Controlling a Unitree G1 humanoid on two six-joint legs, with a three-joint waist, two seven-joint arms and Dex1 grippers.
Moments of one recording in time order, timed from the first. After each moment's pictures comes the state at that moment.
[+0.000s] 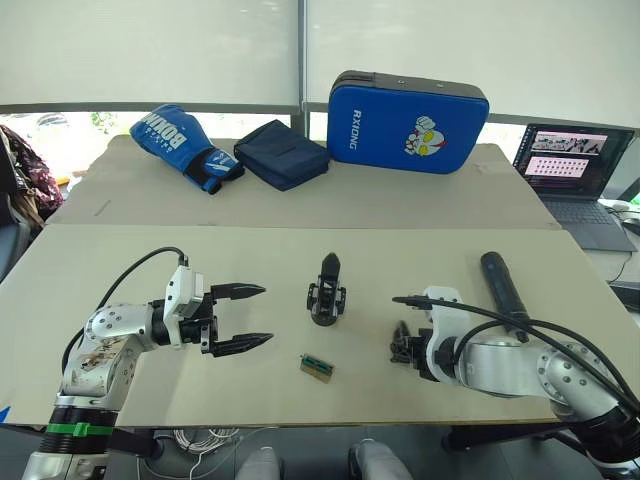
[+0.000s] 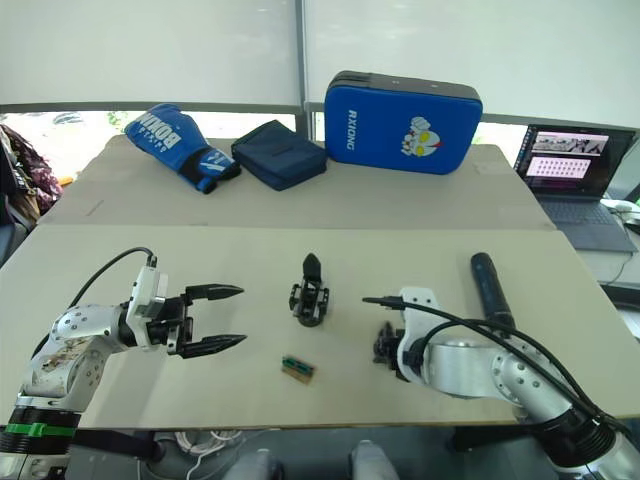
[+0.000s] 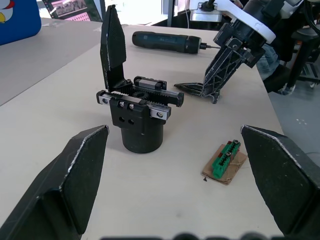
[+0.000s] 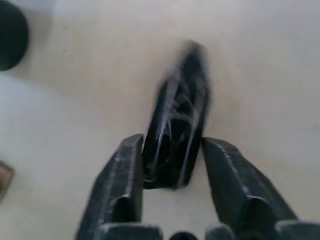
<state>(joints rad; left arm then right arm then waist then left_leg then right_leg) -0.21 0.67 0.10 -0.03 -0.52 0.15 -1.32 -0.30 -0.86 0.31 -0.45 1.96 0.90 -1.05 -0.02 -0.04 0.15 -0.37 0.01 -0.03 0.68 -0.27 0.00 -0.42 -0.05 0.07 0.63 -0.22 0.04</state>
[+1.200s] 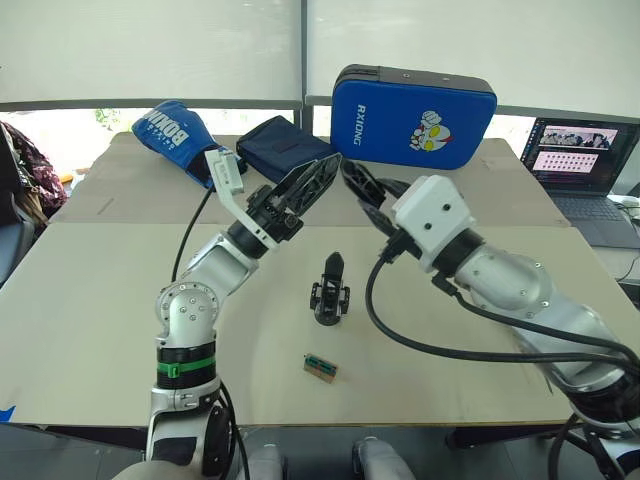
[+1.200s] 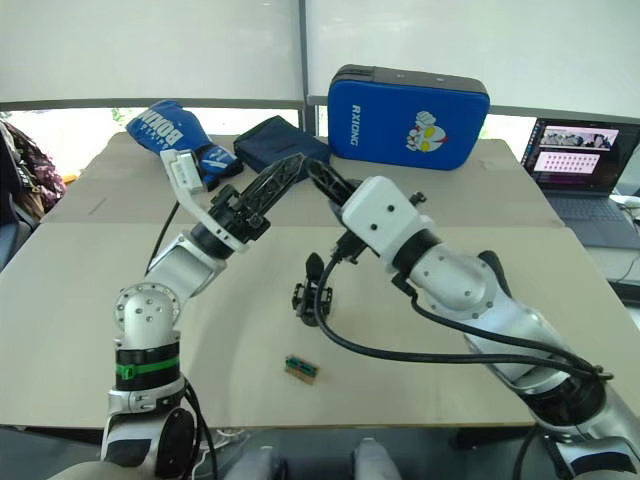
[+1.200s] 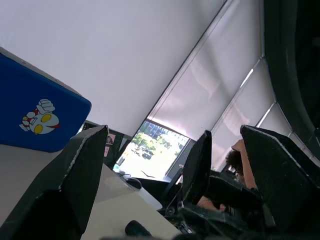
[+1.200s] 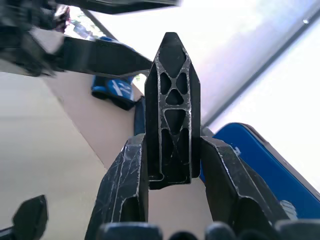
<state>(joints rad) -0.66 0.12 0.21 -0.14 -1.06 0.68 -0.38 -0.63 -0.77 0.36 -0.63 0.29 0.56 0.12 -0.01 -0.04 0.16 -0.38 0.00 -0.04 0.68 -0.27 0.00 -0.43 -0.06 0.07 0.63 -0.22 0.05</state>
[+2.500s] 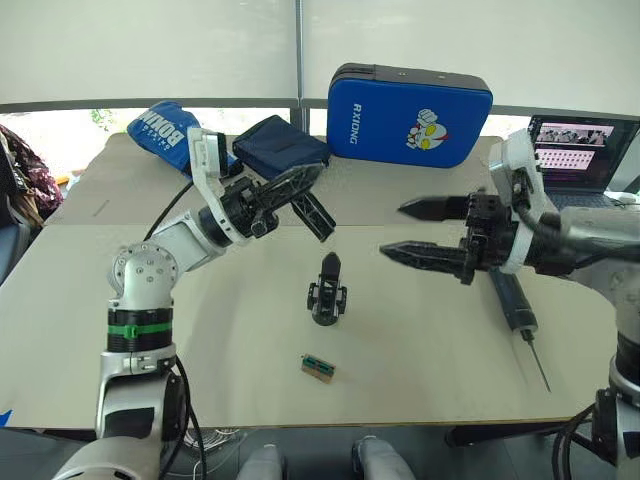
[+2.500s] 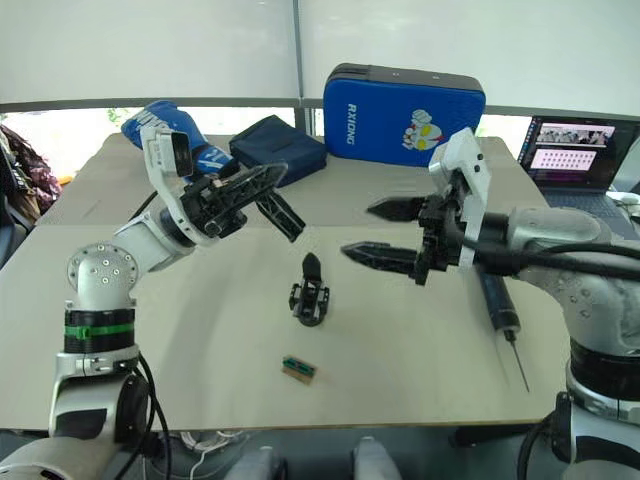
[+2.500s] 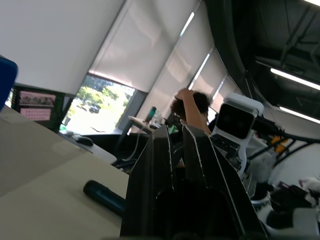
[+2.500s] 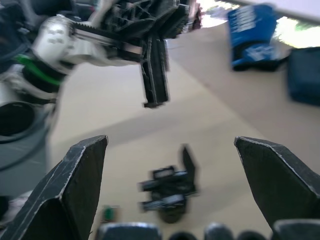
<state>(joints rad) -0.79 0.47 0.15 0.06 -1.15 0.95 -0.89 -0.76 -0.80 -0.19 -0.42 1.05 1.27 0.77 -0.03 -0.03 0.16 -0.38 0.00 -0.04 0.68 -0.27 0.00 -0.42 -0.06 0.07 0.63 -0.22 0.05</state>
